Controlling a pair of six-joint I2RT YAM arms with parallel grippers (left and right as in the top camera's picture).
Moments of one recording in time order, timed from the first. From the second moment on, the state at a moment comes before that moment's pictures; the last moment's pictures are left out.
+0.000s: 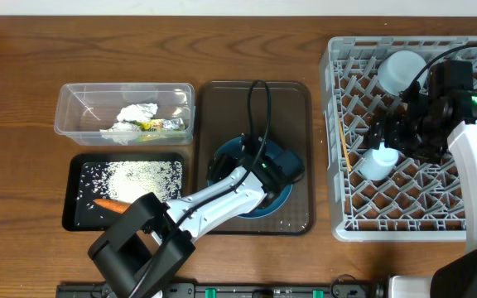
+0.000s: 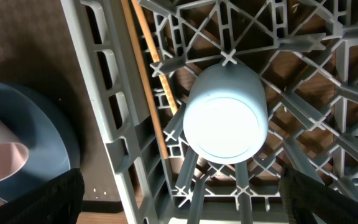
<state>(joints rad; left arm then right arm) -0.89 1.79 1.10 -0.88 -0.74 -0.49 -0.11 1.54 1.36 -1.22 -0.21 0.12</state>
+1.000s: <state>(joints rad) -0.86 1.76 1.10 -0.83 -0.76 -0.49 -0.11 1.54 1.36 -1.22 -0.21 0.12</state>
